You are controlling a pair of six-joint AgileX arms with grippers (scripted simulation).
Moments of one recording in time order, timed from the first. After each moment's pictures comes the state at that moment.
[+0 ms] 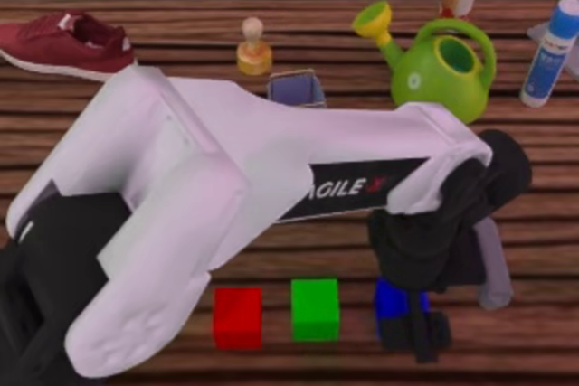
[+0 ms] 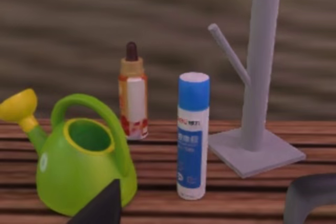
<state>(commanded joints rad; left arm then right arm) -1.01 2.34 1.77 -0.98 0.01 0.56 0.01 0.00 0.00 0.00 0.00 0.00</state>
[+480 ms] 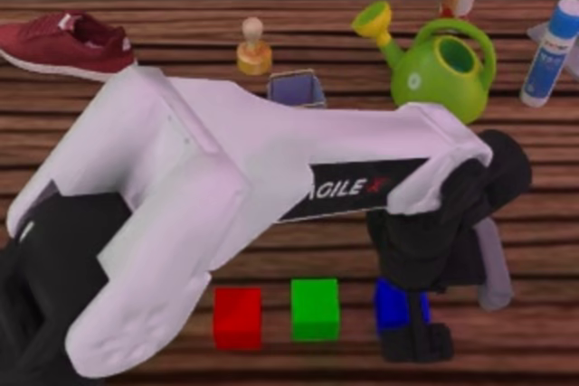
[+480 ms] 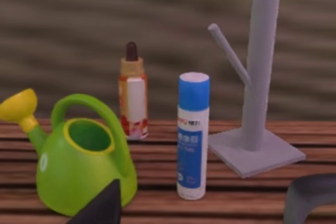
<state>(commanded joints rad) -1.01 2.34 1.77 -0.98 0.01 0.56 0.01 0.00 0.00 0.00 0.00 0.00</state>
